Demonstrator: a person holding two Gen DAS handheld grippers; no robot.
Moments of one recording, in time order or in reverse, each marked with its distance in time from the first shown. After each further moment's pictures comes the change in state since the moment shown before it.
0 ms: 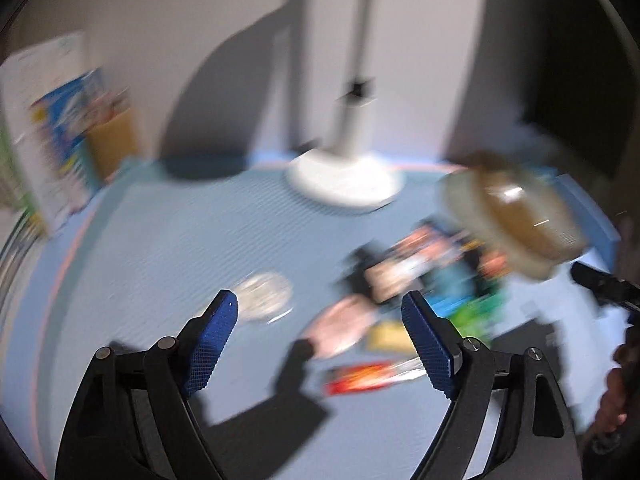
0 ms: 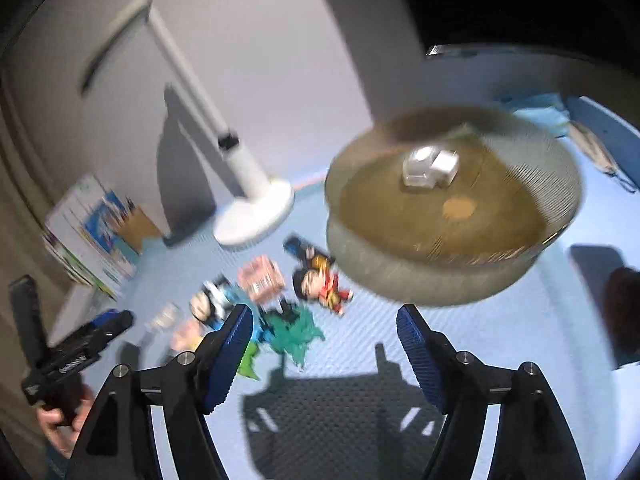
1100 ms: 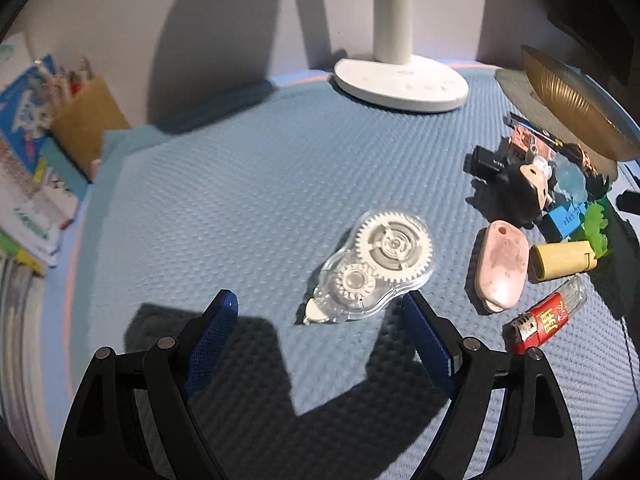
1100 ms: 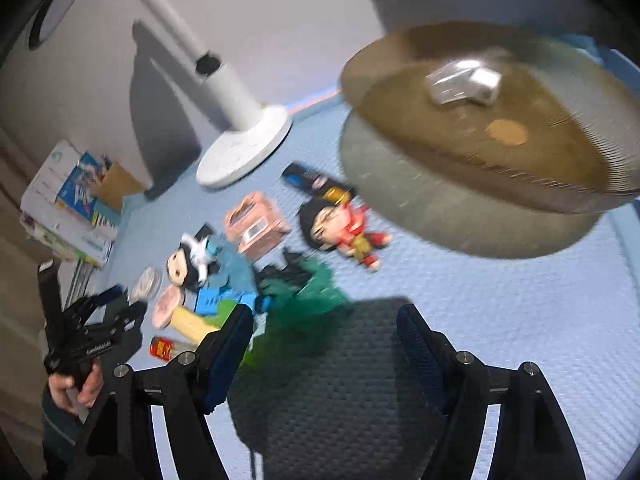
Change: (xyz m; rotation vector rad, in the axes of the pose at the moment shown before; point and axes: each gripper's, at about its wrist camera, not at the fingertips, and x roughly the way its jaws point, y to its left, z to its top) left arm 0.079 0.060 0.007 0.251 0.225 0.010; right arm 0.067 0.011 -0.003 0.032 0.235 0.011
